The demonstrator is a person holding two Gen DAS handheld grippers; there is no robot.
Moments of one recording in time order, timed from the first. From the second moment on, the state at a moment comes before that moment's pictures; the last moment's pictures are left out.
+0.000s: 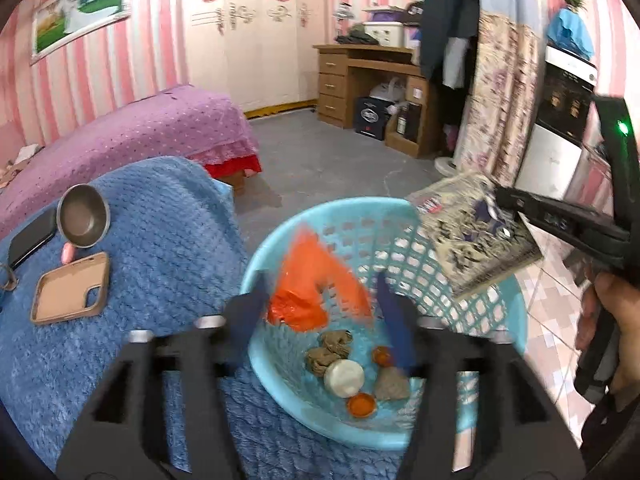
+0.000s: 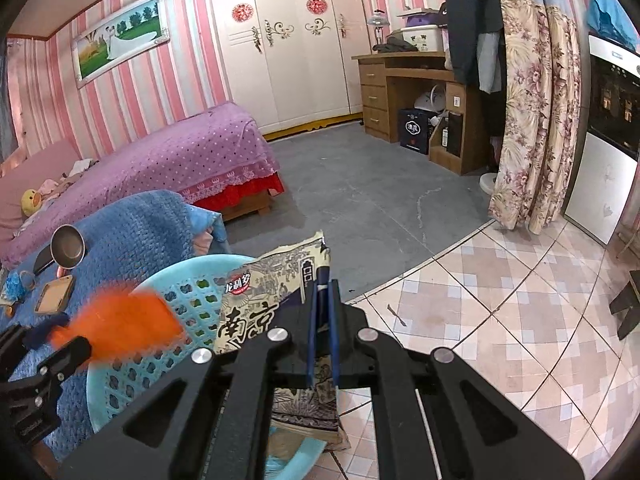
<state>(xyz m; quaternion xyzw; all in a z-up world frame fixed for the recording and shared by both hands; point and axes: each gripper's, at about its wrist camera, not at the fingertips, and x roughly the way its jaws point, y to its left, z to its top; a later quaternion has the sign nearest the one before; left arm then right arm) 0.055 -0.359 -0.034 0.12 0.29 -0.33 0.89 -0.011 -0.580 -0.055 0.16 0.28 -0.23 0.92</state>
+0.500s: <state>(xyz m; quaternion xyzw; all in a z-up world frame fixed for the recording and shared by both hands) 0.092 -0.310 -0.013 0.06 0.27 -0.22 0.94 0.000 -0.565 -0.054 0.16 0.28 -0.21 0.92</state>
